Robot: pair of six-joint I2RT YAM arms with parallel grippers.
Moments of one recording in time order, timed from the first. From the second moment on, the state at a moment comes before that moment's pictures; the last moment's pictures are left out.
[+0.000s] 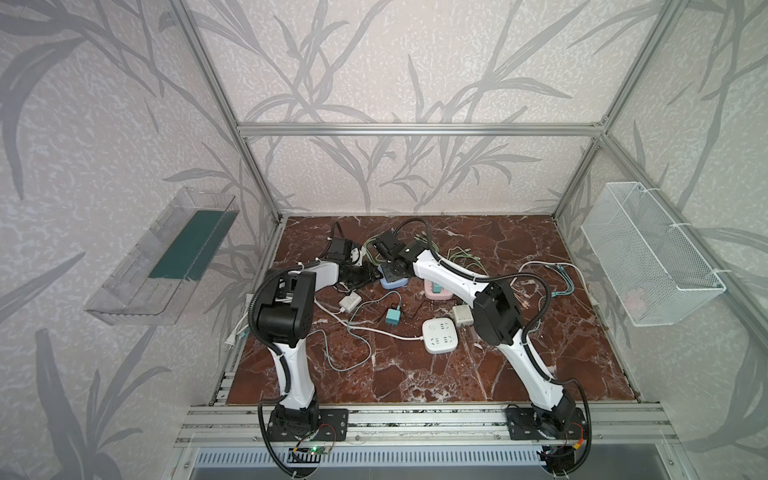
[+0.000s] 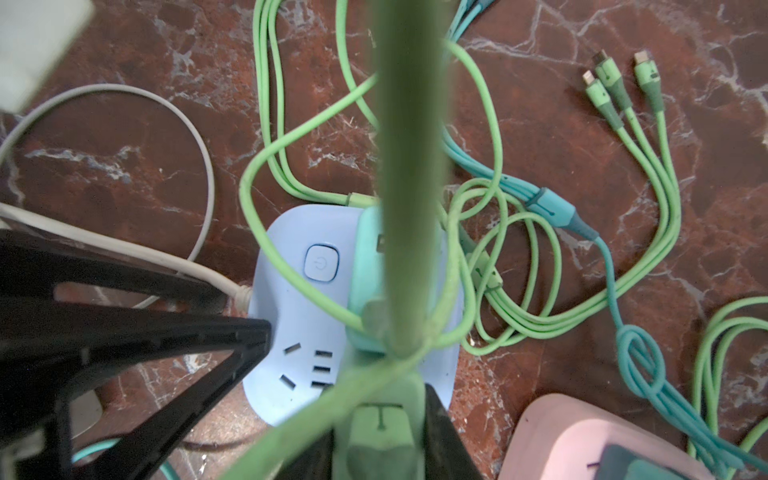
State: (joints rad) left arm -0.14 1.97 1.18 -0.23 0.56 -0.41; right arm 0.81 2.43 2.21 -0.86 0.25 0.34
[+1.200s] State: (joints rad) left arm -0.22 2.00 1.28 -0.32 0.42 -0.41; right arm 0.84 2.50 2.33 -0.95 0.37 0.40
